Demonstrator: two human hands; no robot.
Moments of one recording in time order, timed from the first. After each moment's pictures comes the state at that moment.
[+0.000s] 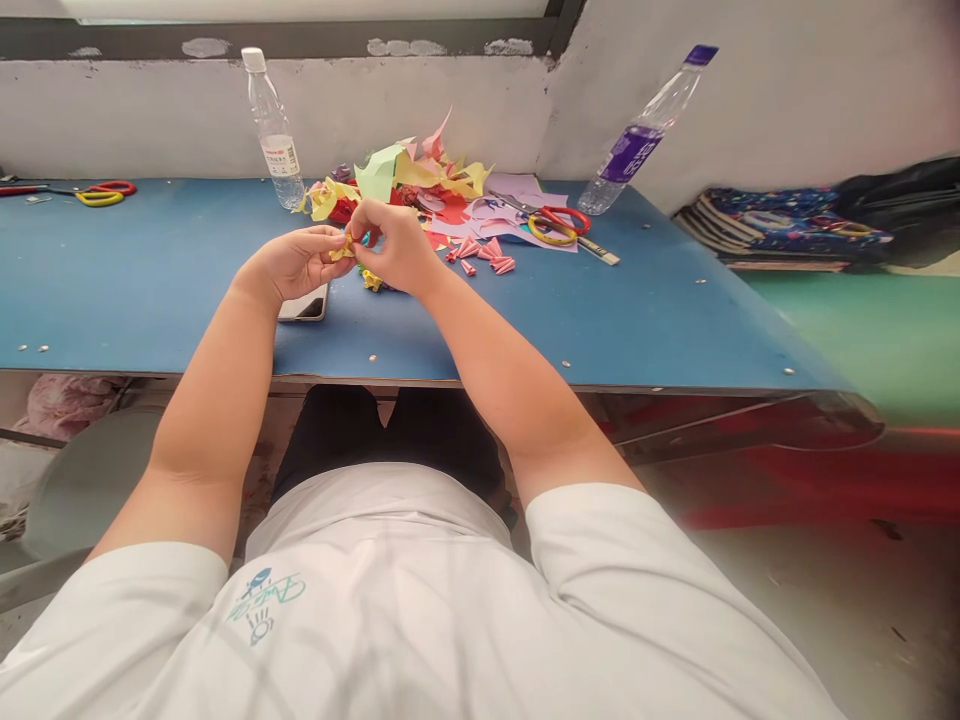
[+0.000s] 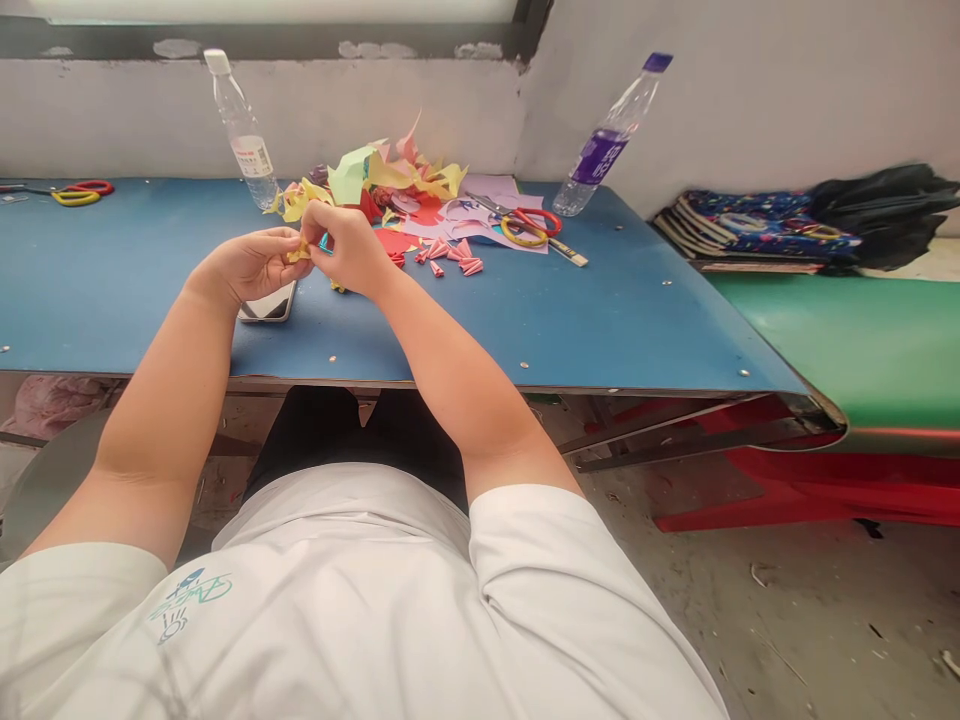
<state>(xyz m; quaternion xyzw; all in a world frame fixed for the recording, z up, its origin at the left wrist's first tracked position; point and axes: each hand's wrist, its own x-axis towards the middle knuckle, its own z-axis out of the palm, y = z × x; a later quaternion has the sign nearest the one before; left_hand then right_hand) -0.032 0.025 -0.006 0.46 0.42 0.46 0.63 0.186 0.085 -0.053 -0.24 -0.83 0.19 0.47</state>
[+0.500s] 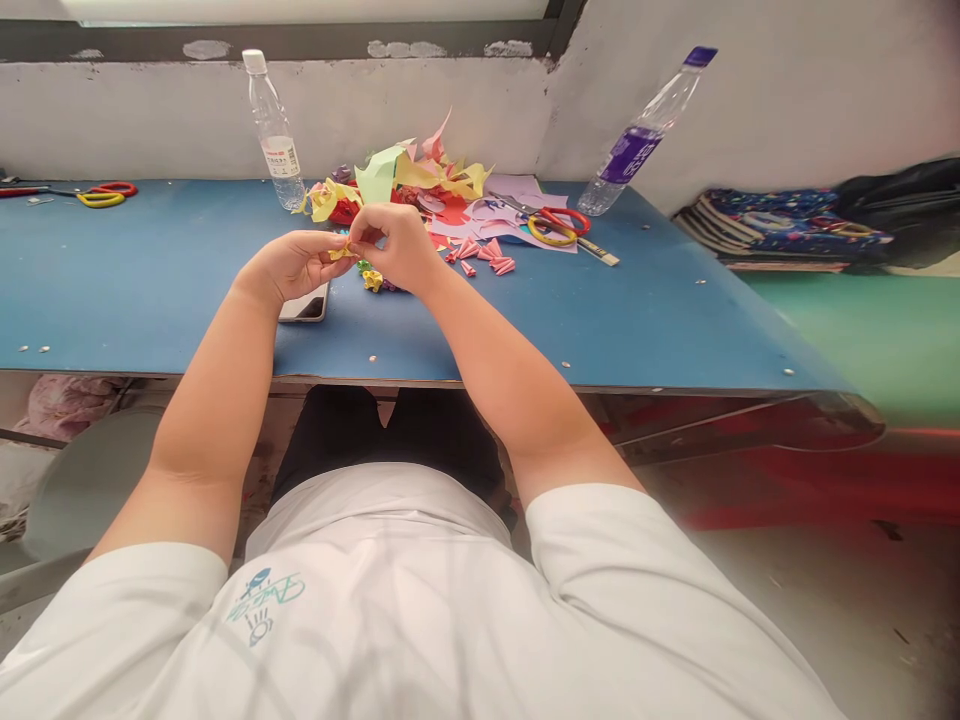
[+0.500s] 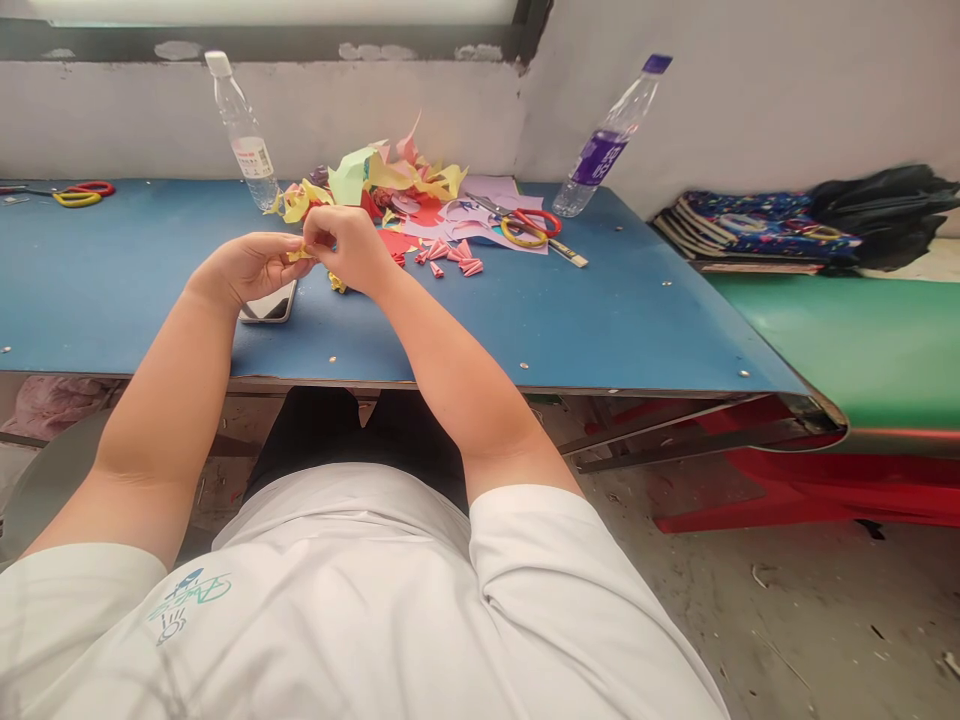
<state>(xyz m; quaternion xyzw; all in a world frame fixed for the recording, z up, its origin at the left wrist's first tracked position) -0.032 0.031 -0.011 0.45 0.41 0.48 0.63 0.192 0.078 -0.041 -0.26 -0.83 0.21 0.45</state>
